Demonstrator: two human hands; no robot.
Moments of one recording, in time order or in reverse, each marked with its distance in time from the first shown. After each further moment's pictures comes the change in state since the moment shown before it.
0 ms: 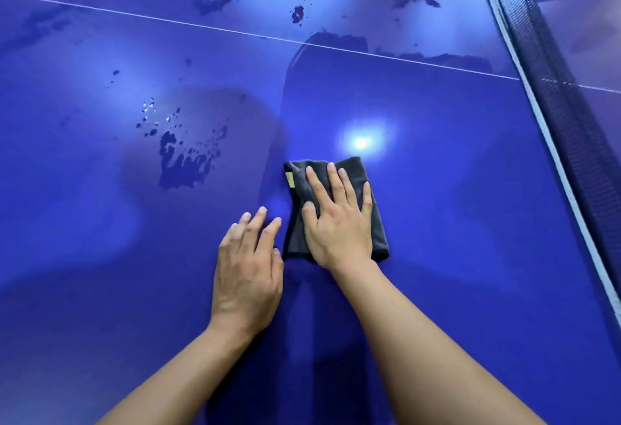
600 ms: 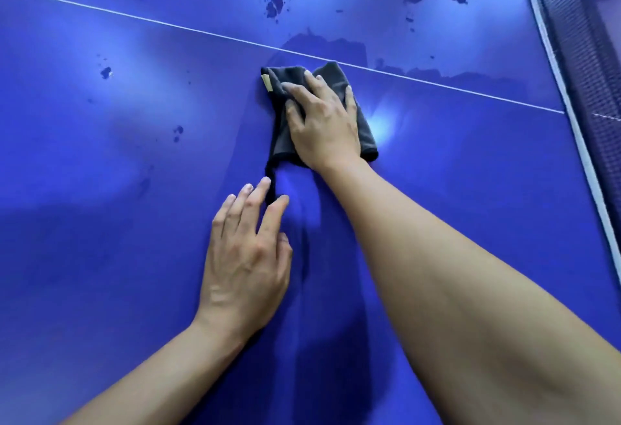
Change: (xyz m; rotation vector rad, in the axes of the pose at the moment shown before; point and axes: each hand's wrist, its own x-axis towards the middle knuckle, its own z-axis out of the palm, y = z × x) left_hand 0.178 0.048 0.041 0.046 0.088 0.058; right_hand 0.290 0.030 -0.018 0.156 0.090 -0.152
